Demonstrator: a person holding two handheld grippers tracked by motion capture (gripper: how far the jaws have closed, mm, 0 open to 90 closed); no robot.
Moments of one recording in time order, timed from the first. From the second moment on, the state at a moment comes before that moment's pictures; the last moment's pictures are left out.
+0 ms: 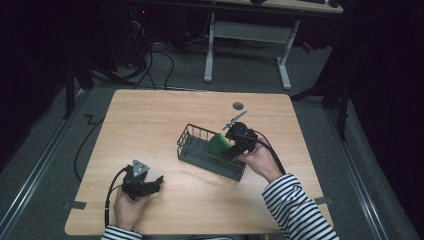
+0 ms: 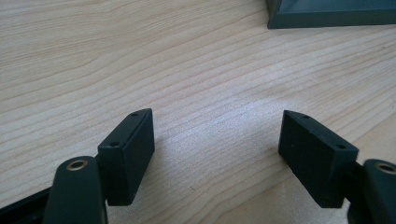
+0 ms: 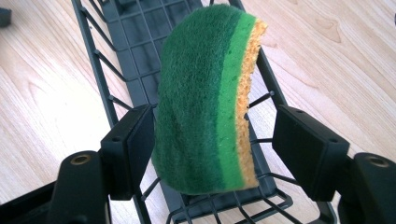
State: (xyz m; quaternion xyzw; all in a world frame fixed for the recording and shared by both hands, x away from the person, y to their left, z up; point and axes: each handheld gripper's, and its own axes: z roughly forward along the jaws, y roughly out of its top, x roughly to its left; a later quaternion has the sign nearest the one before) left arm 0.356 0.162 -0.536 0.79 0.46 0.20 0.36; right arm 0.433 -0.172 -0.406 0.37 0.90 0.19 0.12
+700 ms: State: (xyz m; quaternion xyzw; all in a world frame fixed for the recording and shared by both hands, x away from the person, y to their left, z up) left arm 0.356 0.162 -0.536 0.79 0.46 0.20 0.36; right arm 0.410 -0.215 -0.385 0.41 0.86 0.26 0.15
